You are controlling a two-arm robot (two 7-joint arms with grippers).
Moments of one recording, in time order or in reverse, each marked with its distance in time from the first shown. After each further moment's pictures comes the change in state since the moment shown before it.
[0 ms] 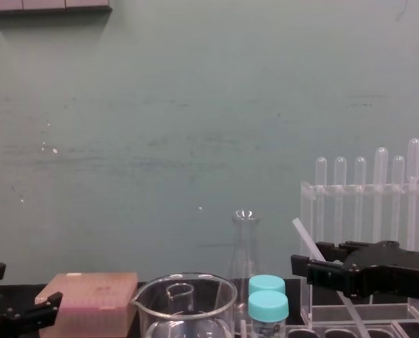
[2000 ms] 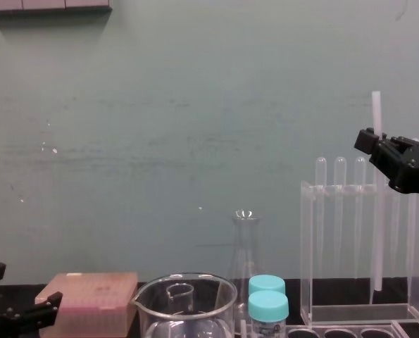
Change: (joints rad) left arm 0.000 0.000 0.000 0.000 0.000 0.000 0.000; right arm -0.052 -0.100 0.203 0.068 0.072 -0.436 0.126
